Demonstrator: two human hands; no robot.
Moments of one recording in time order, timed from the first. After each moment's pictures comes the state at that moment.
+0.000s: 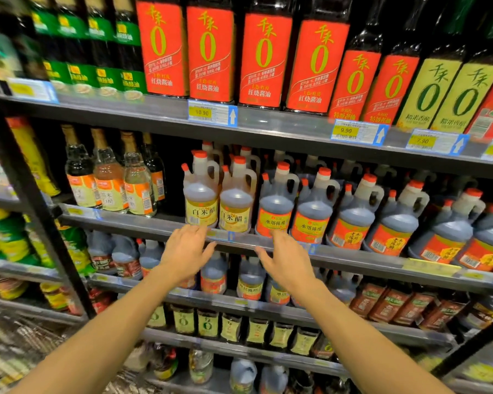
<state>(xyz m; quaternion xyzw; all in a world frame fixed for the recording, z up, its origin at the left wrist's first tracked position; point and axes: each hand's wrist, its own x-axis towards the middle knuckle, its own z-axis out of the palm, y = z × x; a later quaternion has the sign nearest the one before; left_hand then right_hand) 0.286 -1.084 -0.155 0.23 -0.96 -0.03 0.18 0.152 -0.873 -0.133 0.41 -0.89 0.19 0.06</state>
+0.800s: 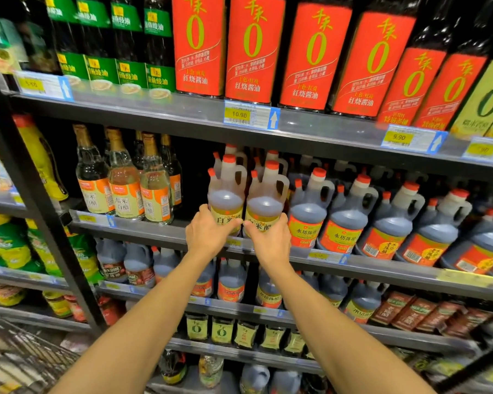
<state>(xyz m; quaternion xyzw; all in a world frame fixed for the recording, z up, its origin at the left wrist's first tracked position) 0.246 -1.137 -0.137 0.38 -0.82 -0.33 0.27 0.170 -1.009 -0.135 0.17 -0.85 0.50 0.00</state>
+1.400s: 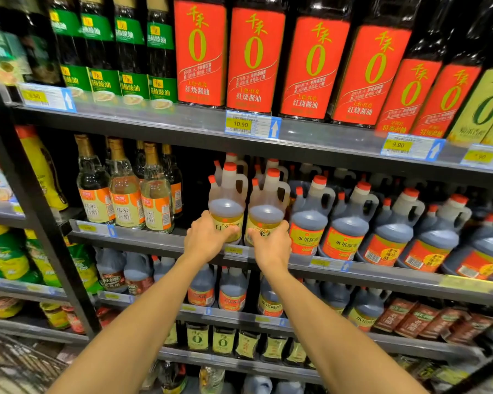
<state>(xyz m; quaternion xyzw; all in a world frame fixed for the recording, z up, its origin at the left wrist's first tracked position) 0.250 -1.153 -0.131 0.35 -0.84 -0.34 0.23 0.167 -1.019 -0.134 0.12 -0.86 0.49 0.00</state>
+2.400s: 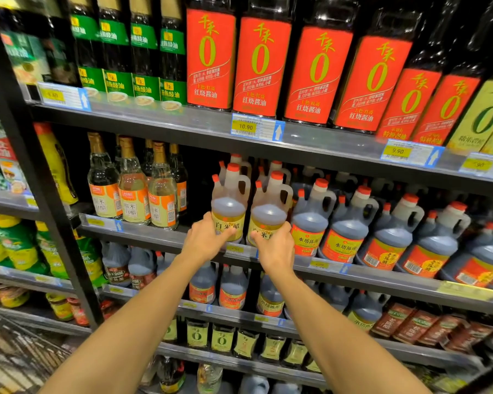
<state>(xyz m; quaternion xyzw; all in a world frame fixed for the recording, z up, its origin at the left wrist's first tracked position) 0.261 -1.159 -0.140 0.31 -0.86 -0.33 0.22 0.167 -1.008 -0.134 0.17 -0.88 0.44 0.01</state>
